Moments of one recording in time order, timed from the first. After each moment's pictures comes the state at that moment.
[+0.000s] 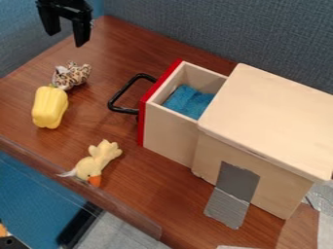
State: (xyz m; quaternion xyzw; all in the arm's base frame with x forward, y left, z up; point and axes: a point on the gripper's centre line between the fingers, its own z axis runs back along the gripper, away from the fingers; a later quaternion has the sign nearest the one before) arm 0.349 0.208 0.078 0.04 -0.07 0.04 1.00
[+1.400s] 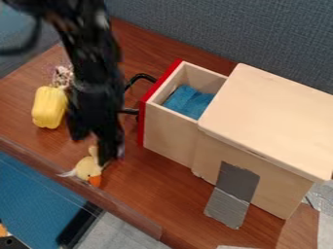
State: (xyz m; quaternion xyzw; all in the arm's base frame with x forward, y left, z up) arm 0.227 0.037 0.022 0.01 -0.02 -0.12 0.99
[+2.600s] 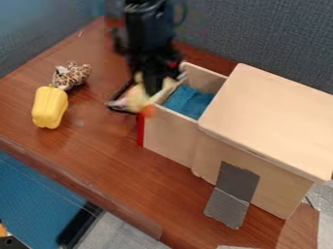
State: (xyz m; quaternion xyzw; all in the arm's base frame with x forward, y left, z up) arm 0.295 -0.002 0.116 -0.06 -0.10 -0.09 0.99
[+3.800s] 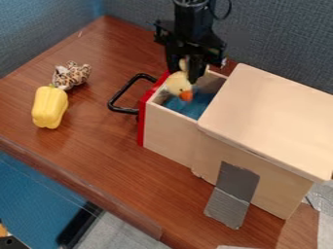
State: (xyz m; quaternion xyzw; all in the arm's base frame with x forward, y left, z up) arm 0.353 -0.011 0.110 -0.03 -0.10 -0.04 0.99
